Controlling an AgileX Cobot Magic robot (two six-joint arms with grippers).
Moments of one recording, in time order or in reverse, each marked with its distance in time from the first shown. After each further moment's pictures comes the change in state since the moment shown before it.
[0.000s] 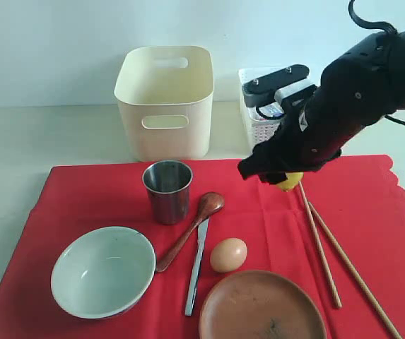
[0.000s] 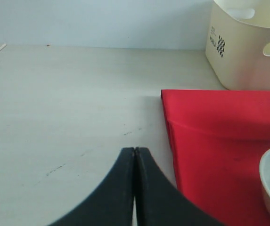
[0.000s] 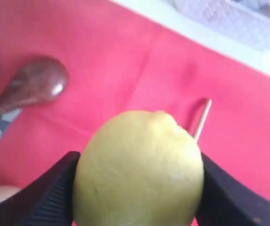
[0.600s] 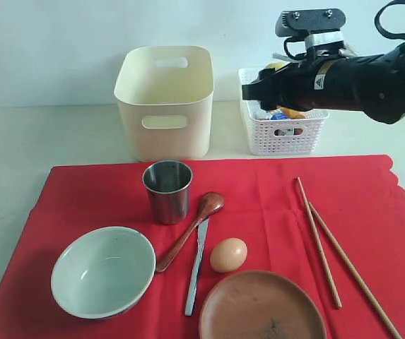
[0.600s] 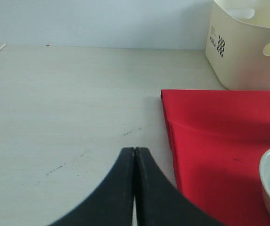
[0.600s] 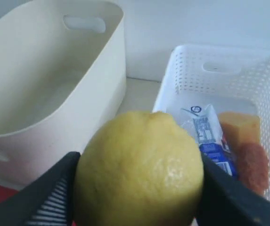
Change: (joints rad) left arm 0.000 0.000 0.000 0.000 0.000 0.000; right arm -0.185 0.090 -0.007 -0.003 -0.684 0.092
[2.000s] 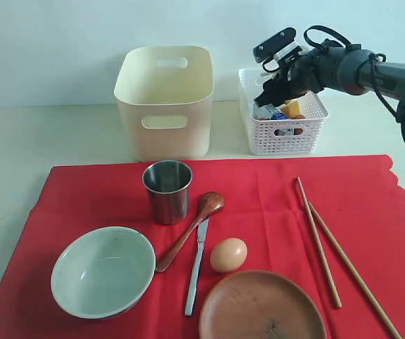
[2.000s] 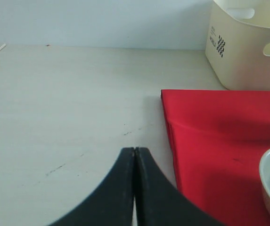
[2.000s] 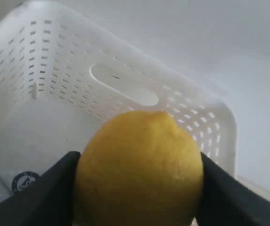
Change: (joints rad) left arm 0.000 0.000 0.000 0.000 0.000 0.000; right arm -0.118 0.756 -1.055 -0.231 0.501 -0.282
